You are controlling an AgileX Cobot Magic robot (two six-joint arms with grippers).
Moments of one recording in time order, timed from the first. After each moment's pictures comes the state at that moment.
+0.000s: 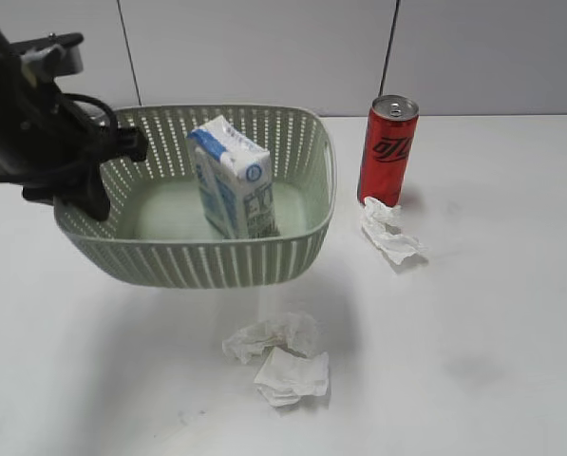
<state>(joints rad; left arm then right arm) -0.45 1.59 -1.14 -0.16 0.89 -0.38 0.09 0.92 -0.76 0.06 1.11 -0.04</state>
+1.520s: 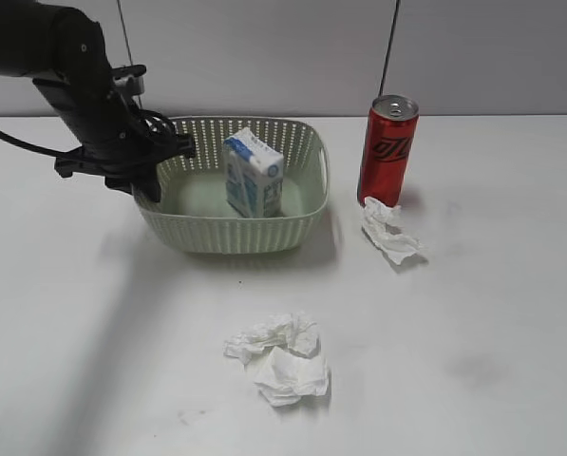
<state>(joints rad) -0.37 2.05 -1.44 -0.16 0.71 -0.34 0.09 0.05 -0.50 0.02 1.05 -0.04</state>
